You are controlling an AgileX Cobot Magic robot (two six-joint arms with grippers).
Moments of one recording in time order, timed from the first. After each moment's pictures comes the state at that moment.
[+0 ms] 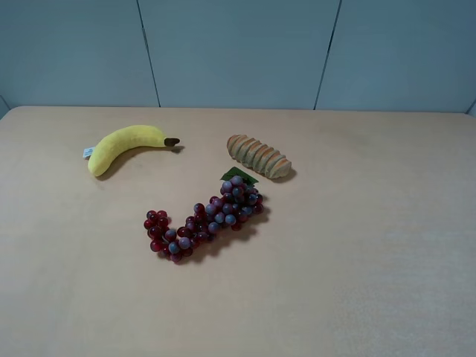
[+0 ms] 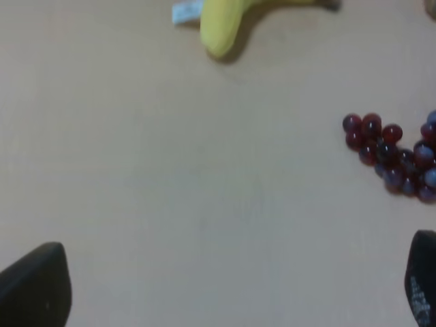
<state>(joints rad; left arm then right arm) -0.01 0.06 -0.55 -0.02 1.11 -0.01 -0.03 -0.01 -0.49 0.07 1.02 -0.09</state>
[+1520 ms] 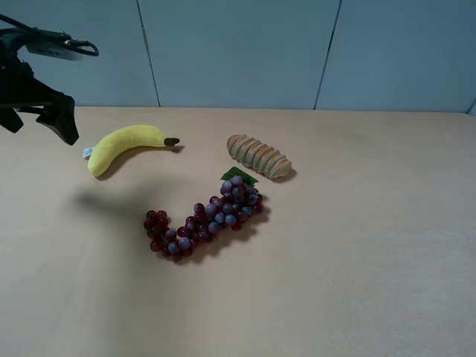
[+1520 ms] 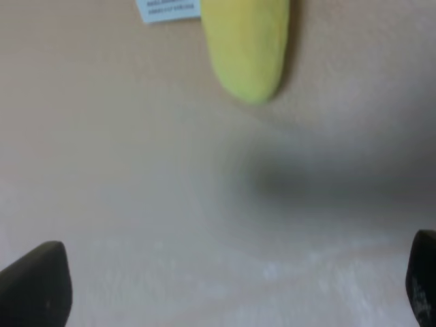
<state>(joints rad) -0.01 1.72 -1.25 0.01 0.88 0.29 -0.03 -0.01 -0.49 0.07 1.02 -0.09</state>
